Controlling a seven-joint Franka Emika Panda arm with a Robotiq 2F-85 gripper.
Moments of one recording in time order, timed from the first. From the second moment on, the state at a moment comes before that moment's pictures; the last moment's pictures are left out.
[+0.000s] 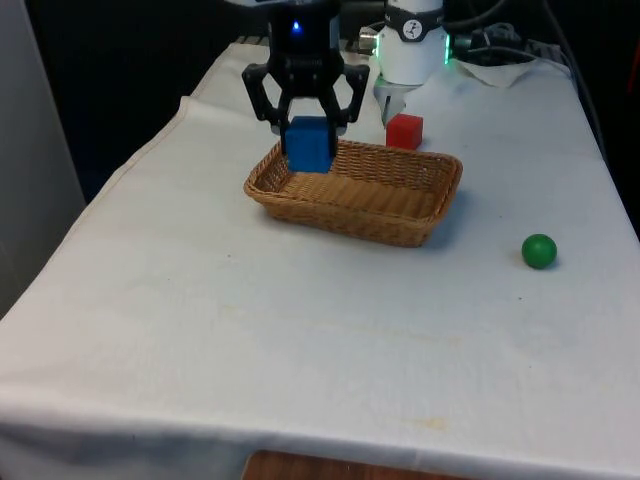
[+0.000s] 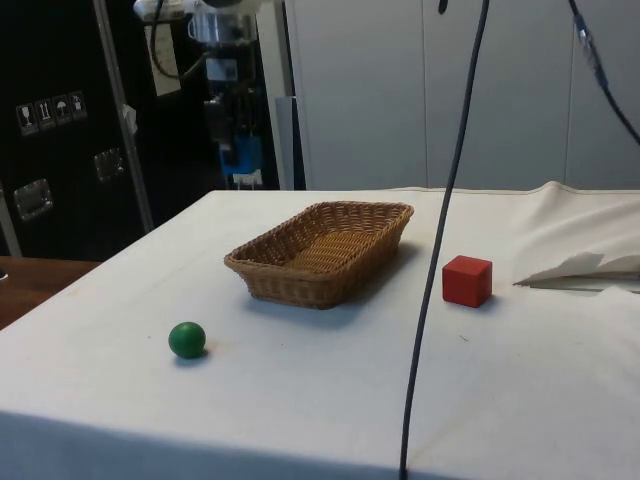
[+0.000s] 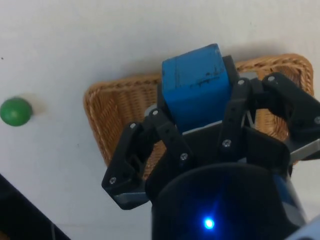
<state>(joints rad) 0.23 0.48 -0.44 -1.74 0.27 2.23 -0.34</state>
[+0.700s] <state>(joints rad) 0.23 0.35 -0.45 -1.89 0.25 2.22 -0.32</state>
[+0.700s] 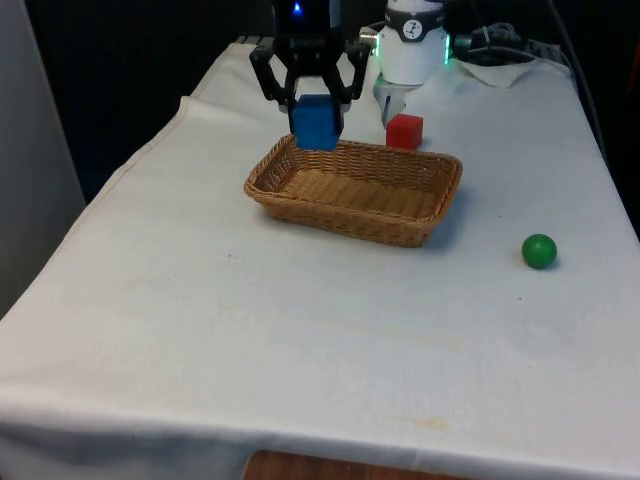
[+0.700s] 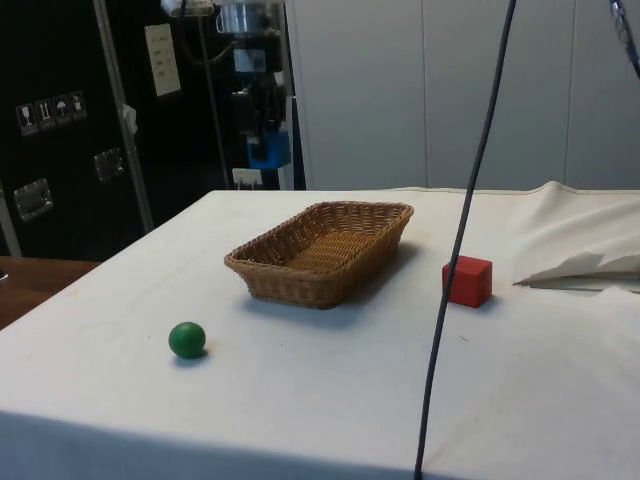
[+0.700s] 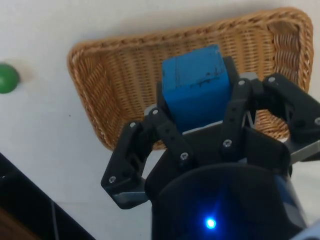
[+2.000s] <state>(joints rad) 0.25 0.19 -0.45 -2.25 0.23 2.46 -0.28</state>
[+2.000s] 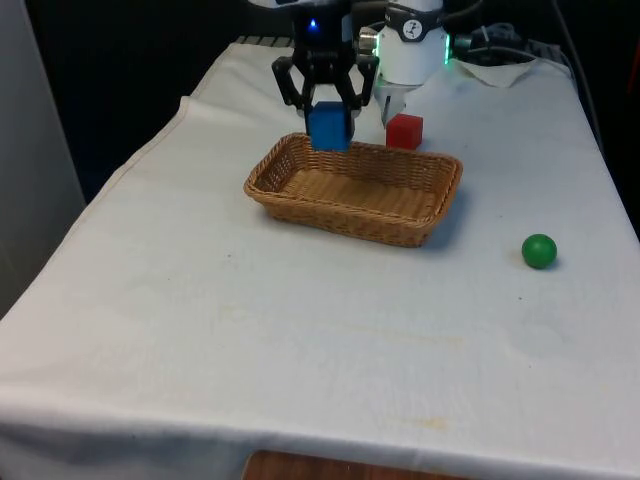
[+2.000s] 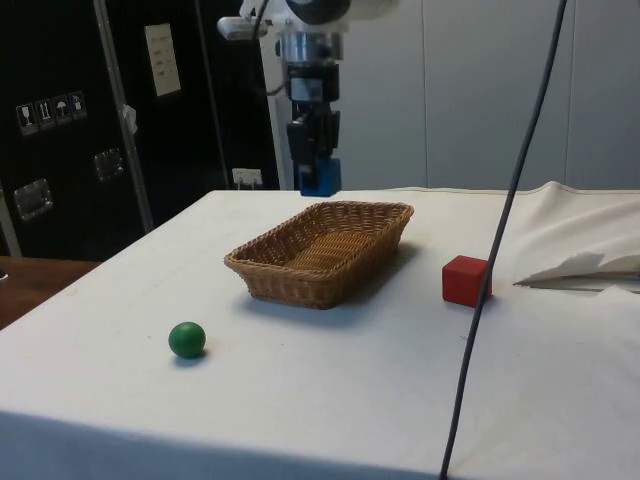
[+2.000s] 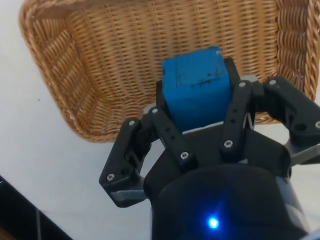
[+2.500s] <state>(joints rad) 0.25 0.22 -0.43 -2.36 0.24 2.64 -0.29</state>
